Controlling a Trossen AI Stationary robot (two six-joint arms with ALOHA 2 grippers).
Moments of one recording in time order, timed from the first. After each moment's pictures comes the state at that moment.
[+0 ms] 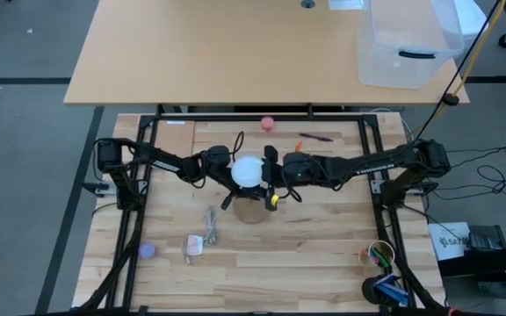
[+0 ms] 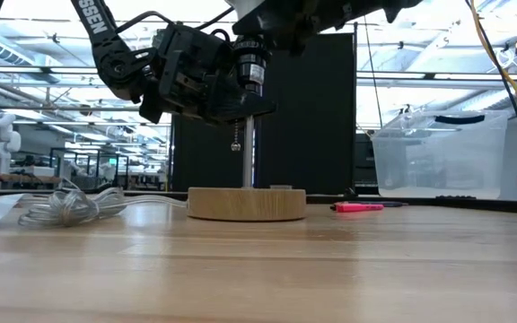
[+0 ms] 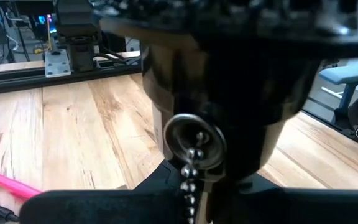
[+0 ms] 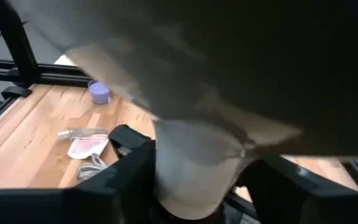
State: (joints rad) left arm 0.21 1.78 0.72 0.75 0.77 0.16; right arm 0.02 1.57 1.08 0.20 0.05 -0.07
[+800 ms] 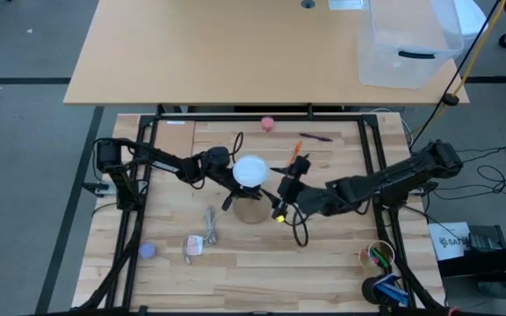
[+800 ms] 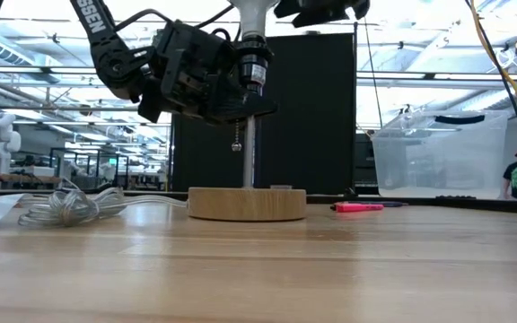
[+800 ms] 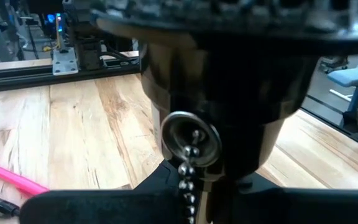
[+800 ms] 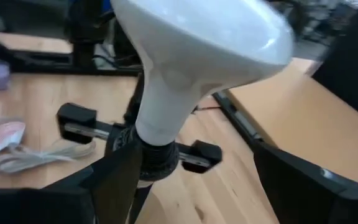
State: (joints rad) left arm 0.22 1.78 0.72 0.76 0.71 0.15; right arm 0.31 1.46 1.11 -0.09 0.81 0.06
